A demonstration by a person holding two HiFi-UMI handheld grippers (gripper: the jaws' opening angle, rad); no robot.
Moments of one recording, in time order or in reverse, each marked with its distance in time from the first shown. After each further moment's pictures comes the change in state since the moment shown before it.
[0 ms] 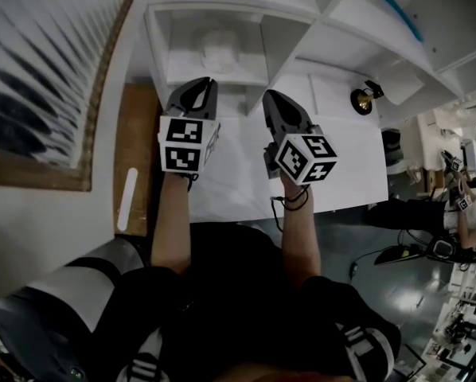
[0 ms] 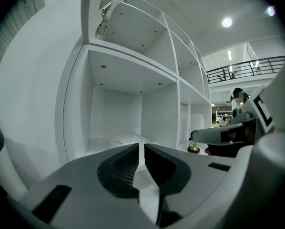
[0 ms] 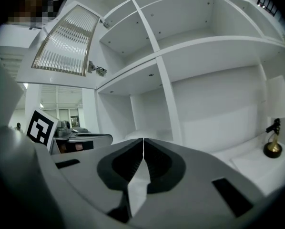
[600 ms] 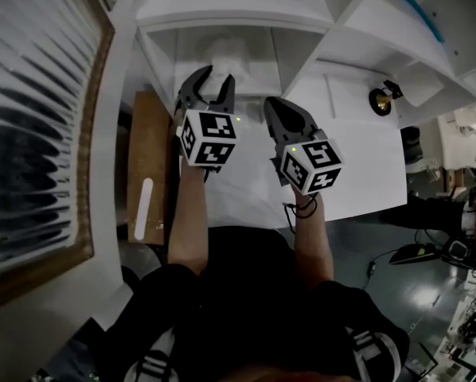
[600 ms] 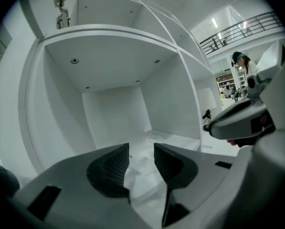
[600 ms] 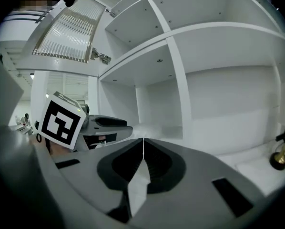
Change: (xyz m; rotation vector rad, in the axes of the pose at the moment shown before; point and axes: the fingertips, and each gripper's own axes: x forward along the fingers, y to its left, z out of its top) left arm 0.044 0.025 0.014 0.282 0.098 0.123; right arm 0.028 0.017 -0.004 -0.089 0.077 0.067
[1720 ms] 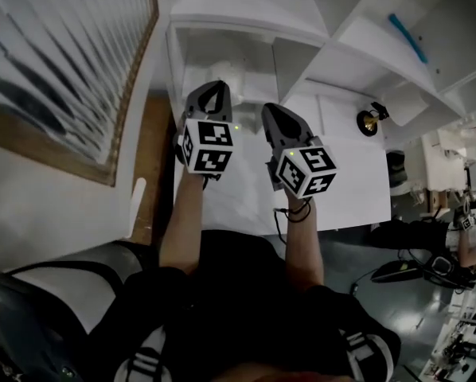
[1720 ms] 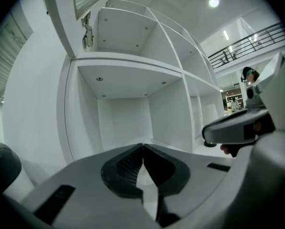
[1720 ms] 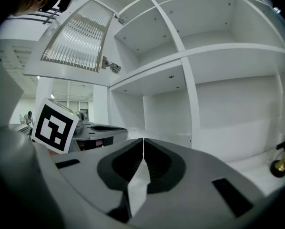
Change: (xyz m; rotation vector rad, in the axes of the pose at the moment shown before) left arm -0.052 0.003 0.016 -0.141 -0.087 0.056; right arm -0.024 0.030 0.028 -0.034 -0.055 0.032
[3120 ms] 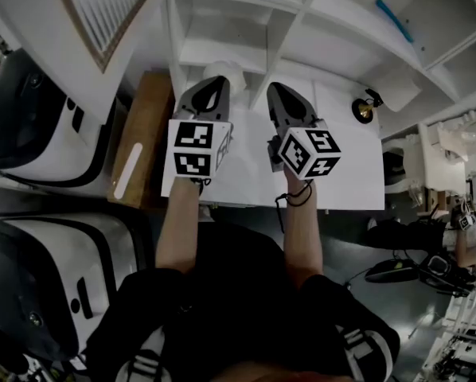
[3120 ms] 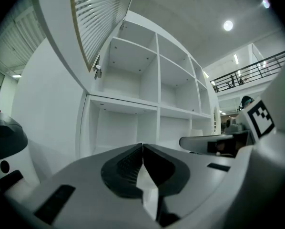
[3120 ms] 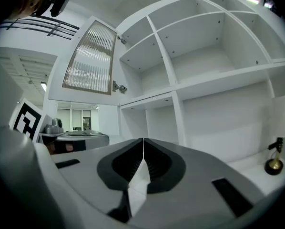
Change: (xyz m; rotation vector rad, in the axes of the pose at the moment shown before) left arm -0.122 -0.076 0.032 -0.198 -0.121 -0.015; right arm -0.099 0.009 0.024 0.022 -0.107 0.035
